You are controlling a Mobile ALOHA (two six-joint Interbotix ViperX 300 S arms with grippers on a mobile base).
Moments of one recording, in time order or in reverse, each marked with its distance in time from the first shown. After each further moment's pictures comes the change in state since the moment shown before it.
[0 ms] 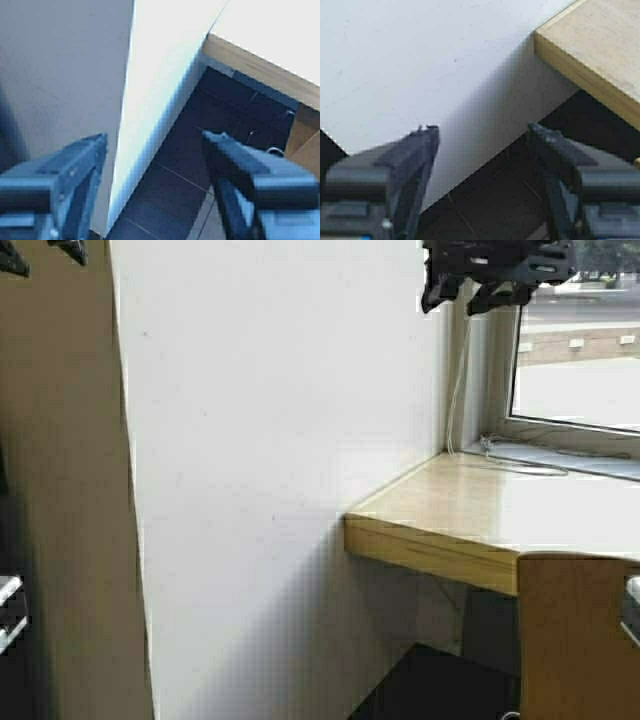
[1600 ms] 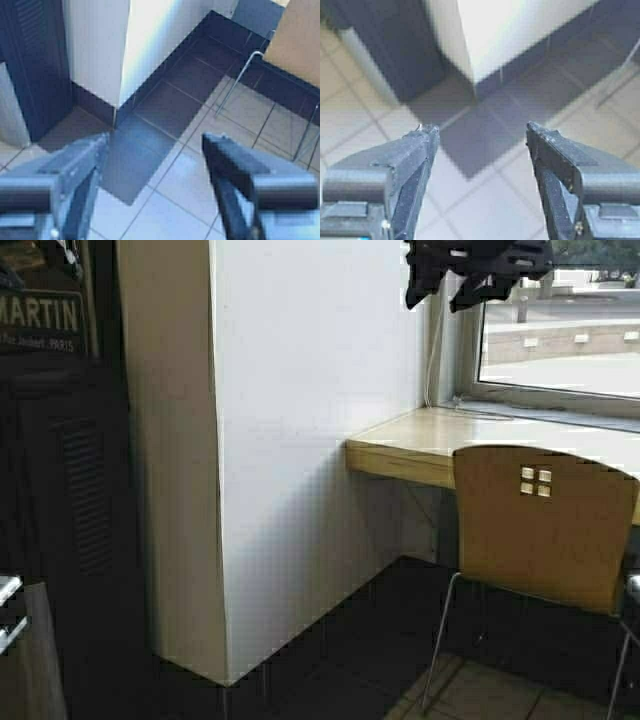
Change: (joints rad) left arm -0.002 0.052 0.058 0.000 -0.146 -0.021; right arm 0.018 0.074 -0.115 0.011 0.094 0.008
